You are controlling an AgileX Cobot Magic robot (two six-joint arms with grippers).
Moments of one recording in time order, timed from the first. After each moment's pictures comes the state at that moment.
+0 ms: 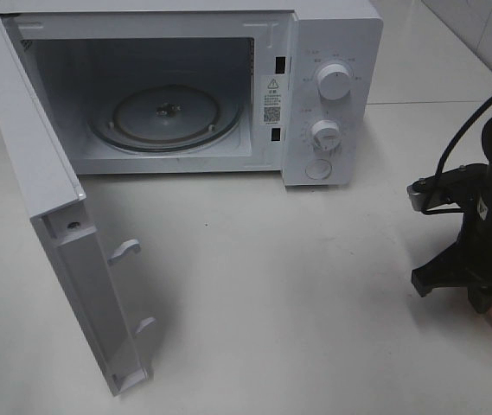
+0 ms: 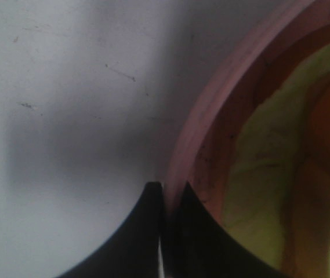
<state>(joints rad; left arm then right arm) 0.06 0.00 -0.50 -0.18 1.05 0.11 0.28 1.73 -0.77 -0.34 0.67 0.31</state>
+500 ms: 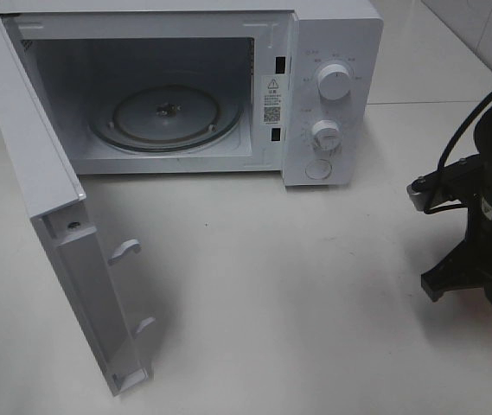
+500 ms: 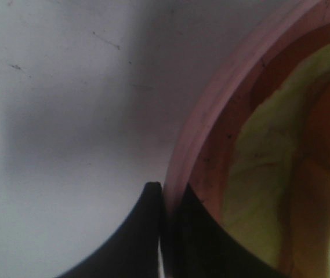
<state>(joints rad) 0.06 0.00 -0.50 -0.18 1.05 0.11 0.35 1.66 -0.77 -0.43 0.80 0.39</state>
